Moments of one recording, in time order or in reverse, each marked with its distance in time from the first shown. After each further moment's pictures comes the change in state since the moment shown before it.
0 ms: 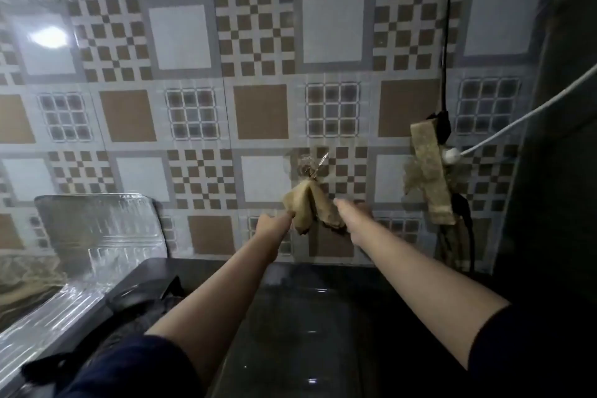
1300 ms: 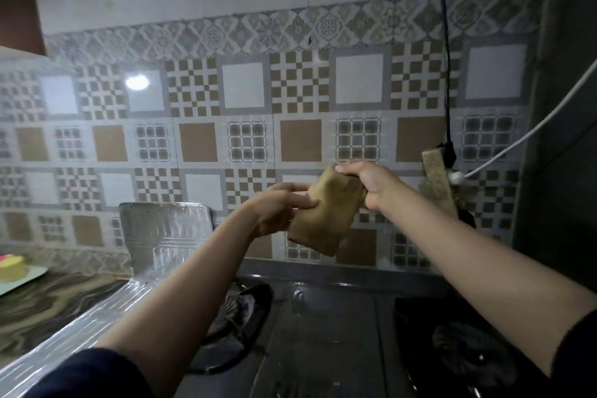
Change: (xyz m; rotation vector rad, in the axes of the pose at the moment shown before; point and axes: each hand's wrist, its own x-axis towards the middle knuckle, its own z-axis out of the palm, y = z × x) left_hand -0.119 0.078 -0.106 -0.026 -0.606 0.253; right_hand -0.122 -0.089 -0.013 0.224 -0.380 -0.254
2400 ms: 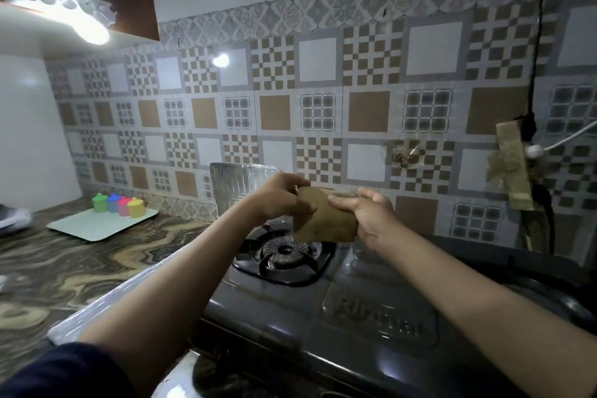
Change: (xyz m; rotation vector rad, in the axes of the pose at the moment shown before) left_hand -0.158 -0.012 -0.015 0.589 0.431 -0.025; right_hand -0.129 0.088 0.094 0.058 -0.024 0.095
